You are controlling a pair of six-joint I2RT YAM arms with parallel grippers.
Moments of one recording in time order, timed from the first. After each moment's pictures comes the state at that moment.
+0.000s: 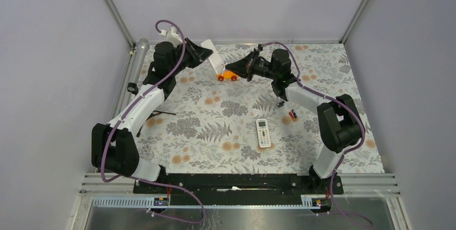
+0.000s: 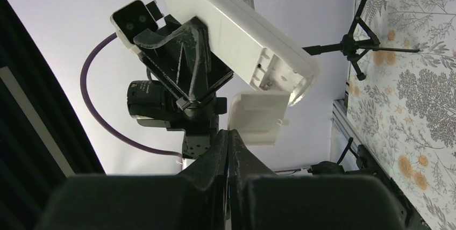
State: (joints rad) left arm -0.27 1.44 1.14 0.17 0.34 -0.81; right arm 0.45 1.76 1.13 0.61 -0.75 1.71
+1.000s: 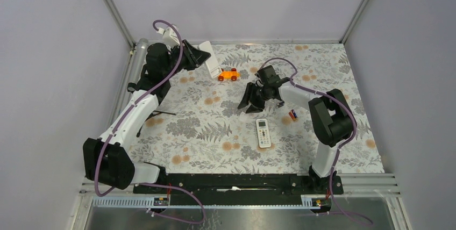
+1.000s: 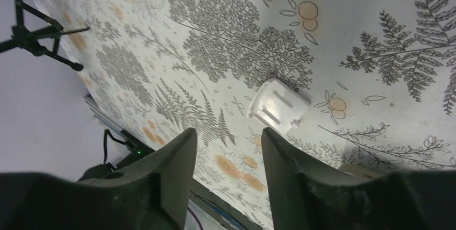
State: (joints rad) left arm -0.26 1.33 1.13 0.08 0.40 -0.65; right arm 0.48 1.85 1.16 -0.36 -0.47 0.78
